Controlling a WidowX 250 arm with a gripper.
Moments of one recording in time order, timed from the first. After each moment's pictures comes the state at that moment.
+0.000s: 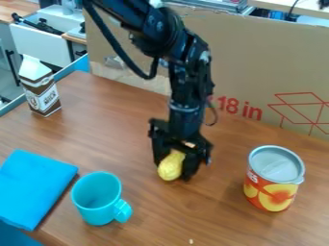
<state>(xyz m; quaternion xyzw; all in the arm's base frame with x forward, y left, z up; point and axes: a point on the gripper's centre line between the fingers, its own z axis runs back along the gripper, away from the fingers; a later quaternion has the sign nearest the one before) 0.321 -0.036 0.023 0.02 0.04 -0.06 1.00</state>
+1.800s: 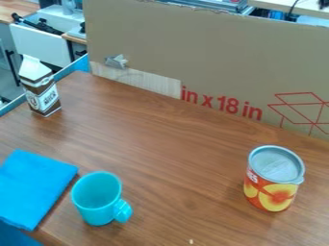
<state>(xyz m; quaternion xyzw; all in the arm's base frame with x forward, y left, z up) 0.157 0.236 0.070 0.03 0.02 0.26 0.97</state>
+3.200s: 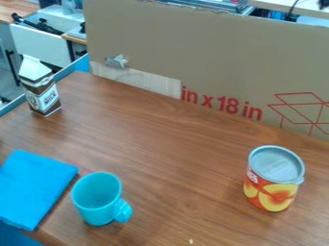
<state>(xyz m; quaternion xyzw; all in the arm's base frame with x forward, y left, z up) 0.191 0.250 0.031 -0.02 0.03 0.19 0.98</state>
